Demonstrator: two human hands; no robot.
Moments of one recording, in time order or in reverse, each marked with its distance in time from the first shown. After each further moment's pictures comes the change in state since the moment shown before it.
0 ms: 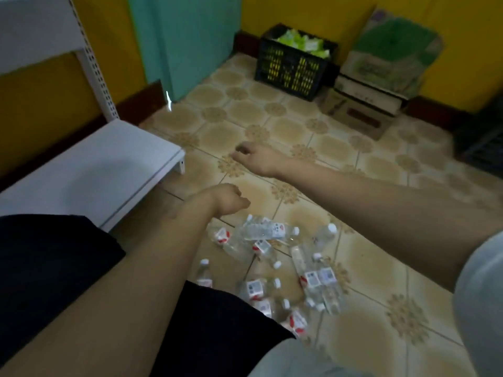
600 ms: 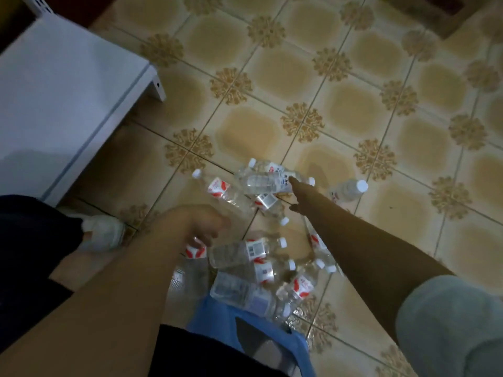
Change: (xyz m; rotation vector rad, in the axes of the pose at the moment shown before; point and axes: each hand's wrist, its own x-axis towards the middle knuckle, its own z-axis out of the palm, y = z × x) left_hand 0.117 -0.074 0.102 -0.240 -0.510 -0.460; right_hand 0.033 0.242 0.226 1.034 -0.047 1.094
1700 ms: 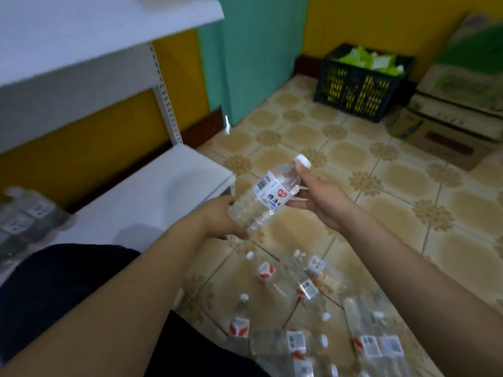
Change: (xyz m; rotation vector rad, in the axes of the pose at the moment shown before) left_hand -0.153 -0.019 -0.088 -0.110 0.652 0.461; right_hand -0.269 -0.149 0.020 0.095 -0.572 -0.850
